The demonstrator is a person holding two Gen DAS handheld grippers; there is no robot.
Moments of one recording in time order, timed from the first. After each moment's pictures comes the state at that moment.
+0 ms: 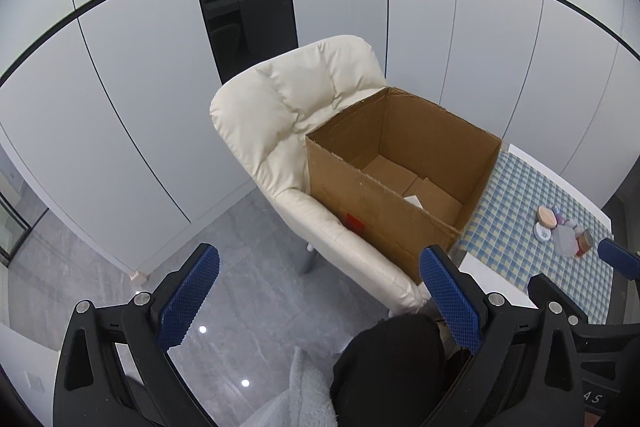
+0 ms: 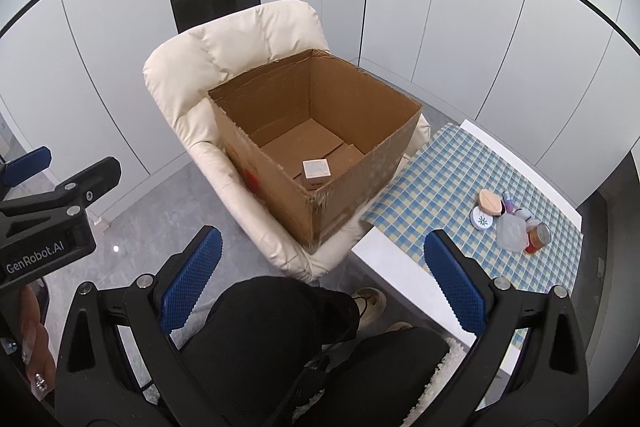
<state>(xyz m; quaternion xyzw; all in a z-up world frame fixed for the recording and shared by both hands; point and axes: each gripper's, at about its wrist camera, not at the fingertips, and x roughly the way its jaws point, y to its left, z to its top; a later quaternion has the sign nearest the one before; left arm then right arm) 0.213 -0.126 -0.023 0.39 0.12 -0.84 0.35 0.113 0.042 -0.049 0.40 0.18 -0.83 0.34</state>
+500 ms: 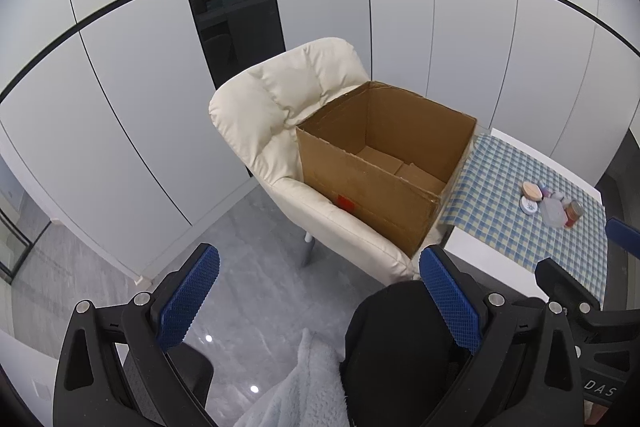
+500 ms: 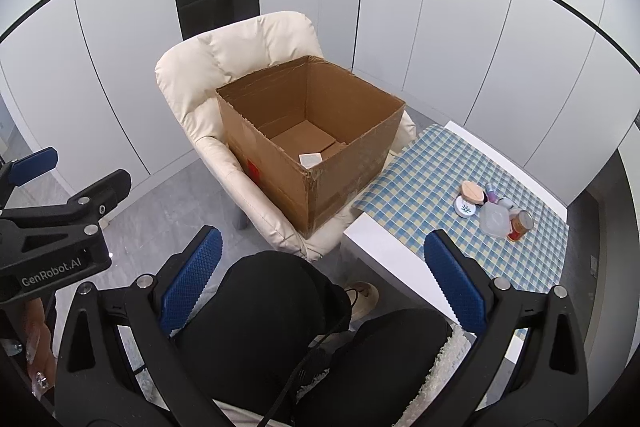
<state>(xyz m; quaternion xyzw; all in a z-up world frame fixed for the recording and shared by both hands) 0.252 -0.081 -0.015 0.39 0.09 -0.85 0.33 0.163 0.093 -0.031 0.37 0.17 -0.85 0.34</state>
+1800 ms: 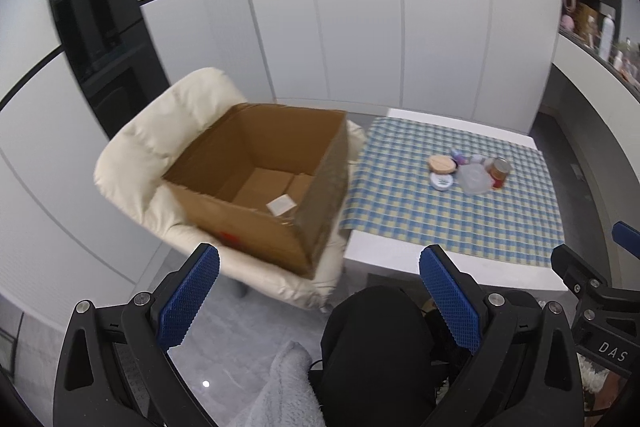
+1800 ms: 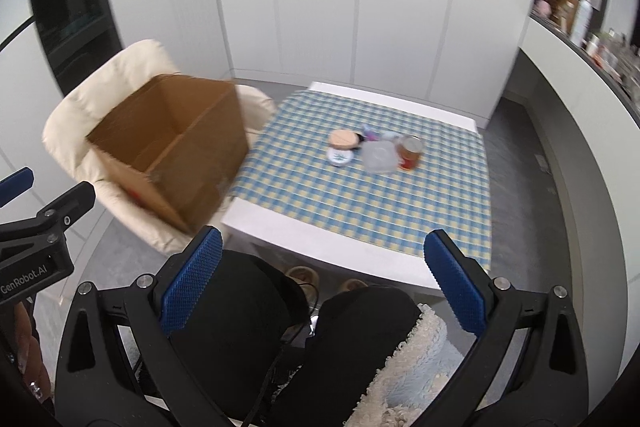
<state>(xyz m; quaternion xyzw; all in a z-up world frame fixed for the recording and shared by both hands) 0.136 0.037 -0.022 0.41 0.01 -0.90 0.17 0.091 0.256 -0.048 0.42 0.06 -0.90 0.14</state>
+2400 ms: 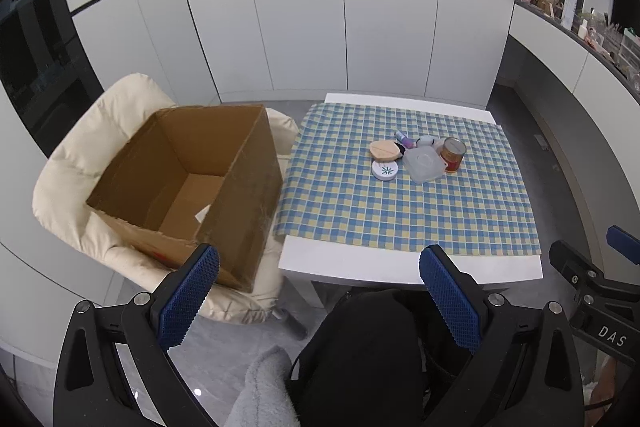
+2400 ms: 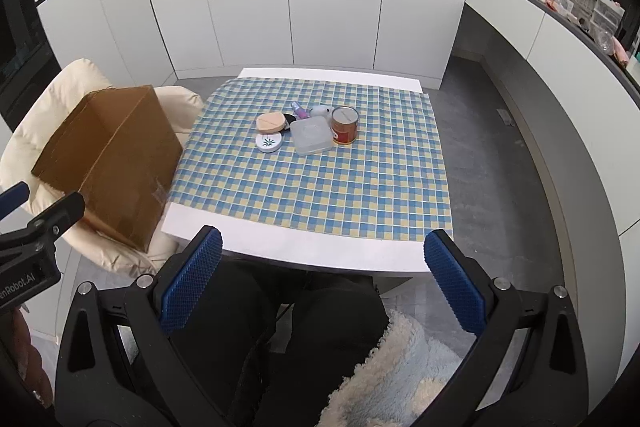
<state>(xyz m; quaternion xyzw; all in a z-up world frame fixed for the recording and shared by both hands) 0.059 0.088 -0.058 0.44 0.00 -0.89 0.08 0.044 0.325 -0.081 0.45 0.02 -0.89 0.05</state>
